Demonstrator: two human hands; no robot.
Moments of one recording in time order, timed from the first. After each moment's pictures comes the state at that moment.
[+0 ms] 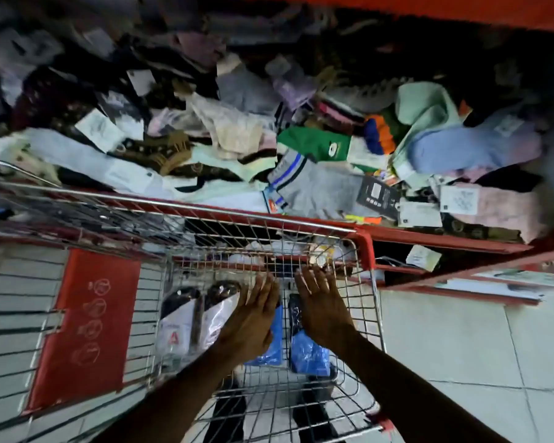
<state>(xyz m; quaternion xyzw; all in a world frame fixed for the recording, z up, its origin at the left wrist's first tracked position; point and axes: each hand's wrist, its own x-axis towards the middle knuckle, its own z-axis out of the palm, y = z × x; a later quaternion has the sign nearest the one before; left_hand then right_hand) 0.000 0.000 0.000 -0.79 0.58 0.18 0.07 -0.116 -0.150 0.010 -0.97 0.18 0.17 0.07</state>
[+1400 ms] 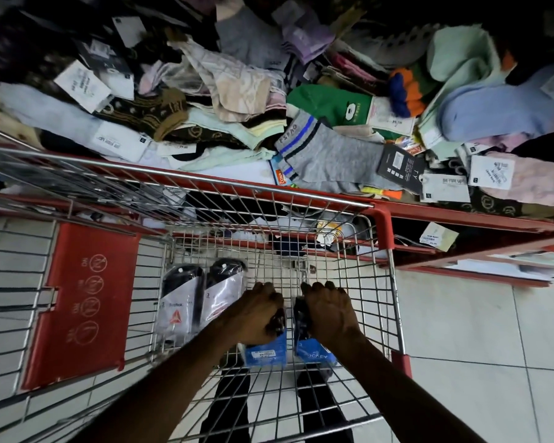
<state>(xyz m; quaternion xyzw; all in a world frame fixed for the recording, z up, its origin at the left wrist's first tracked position) 0.007 0.010 -0.011 -0.72 0.61 0.34 -0.01 -0.126 -0.120 0.019 -0.93 0.22 0.25 0.13</state>
